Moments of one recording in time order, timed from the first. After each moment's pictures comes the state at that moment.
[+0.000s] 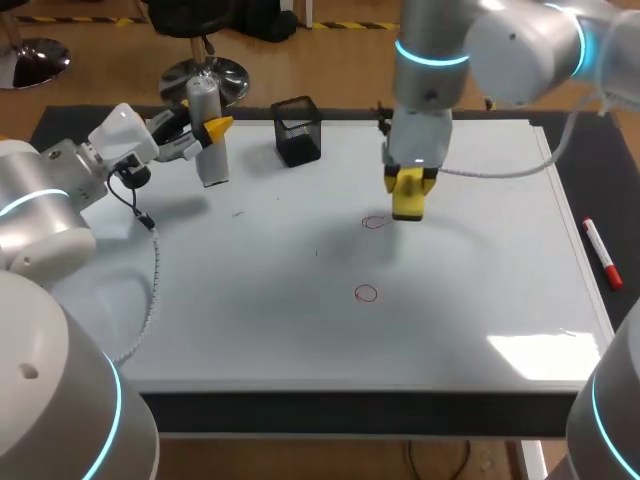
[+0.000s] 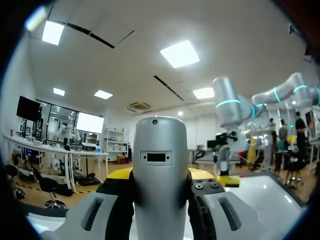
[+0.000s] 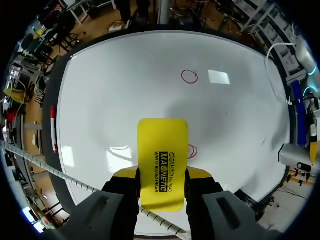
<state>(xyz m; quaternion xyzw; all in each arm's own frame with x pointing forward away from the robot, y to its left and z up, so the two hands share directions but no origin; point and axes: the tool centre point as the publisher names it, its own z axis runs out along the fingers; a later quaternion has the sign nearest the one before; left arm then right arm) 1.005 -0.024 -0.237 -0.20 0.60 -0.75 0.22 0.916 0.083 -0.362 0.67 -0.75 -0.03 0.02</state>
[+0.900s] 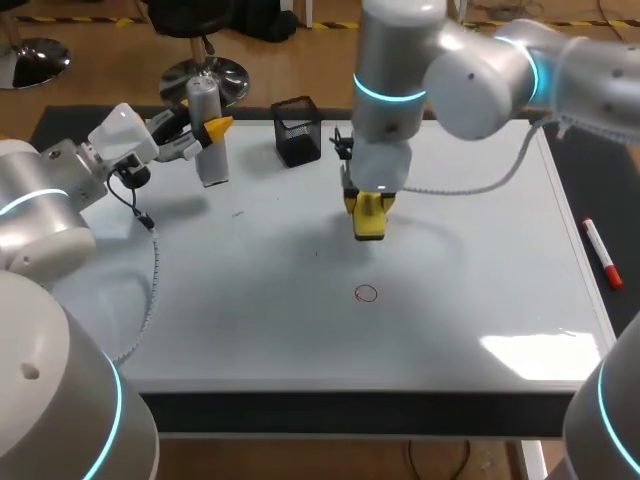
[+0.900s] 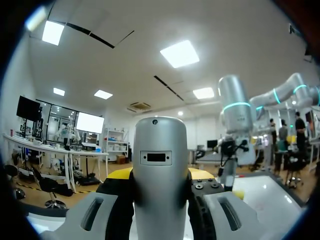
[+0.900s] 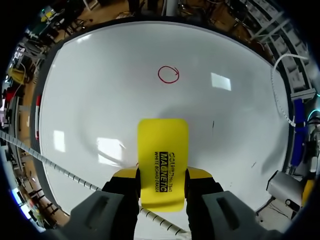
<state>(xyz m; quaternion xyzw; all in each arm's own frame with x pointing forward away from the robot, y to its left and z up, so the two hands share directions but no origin) 1.005 -0.024 -0.237 -0.20 0.60 -0.75 0.22 0.906 0.145 -0.396 0.72 -0.70 -0.03 0.00</state>
